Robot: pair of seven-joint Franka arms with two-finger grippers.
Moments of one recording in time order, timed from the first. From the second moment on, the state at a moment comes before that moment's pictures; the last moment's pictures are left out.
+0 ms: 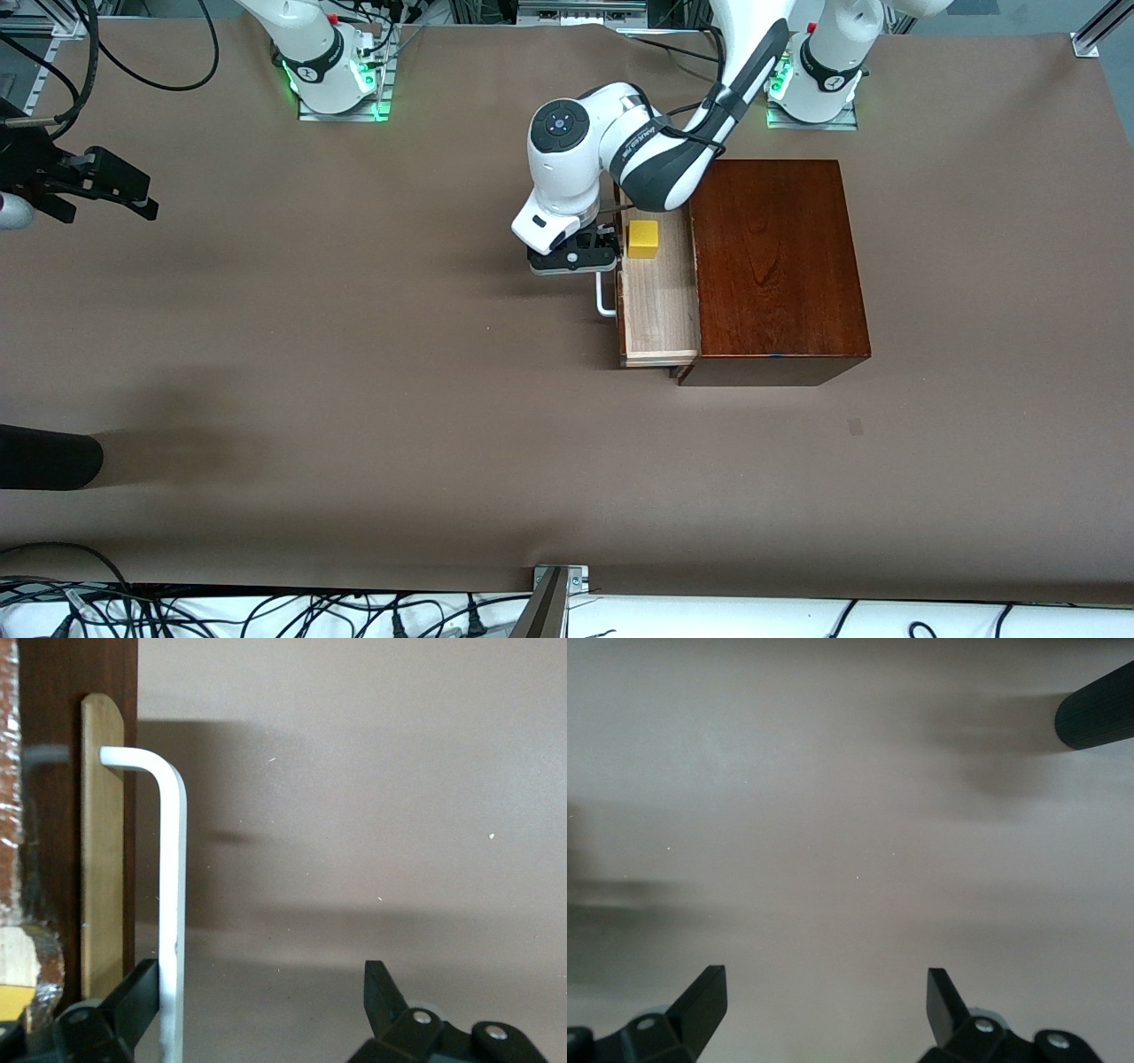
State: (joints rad) left arm -0.73 0.57 -0.13 -1.58 0.12 2.13 -1.00; right arm 0.04 0.07 0.00 -1.43 0.02 1.50 0.00
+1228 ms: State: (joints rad) left arm -0.31 0.24 -0.12 -1.36 0.10 1.43 -0.32; right arm 0.05 0.09 0.01 -1.43 0.10 1.53 0.00
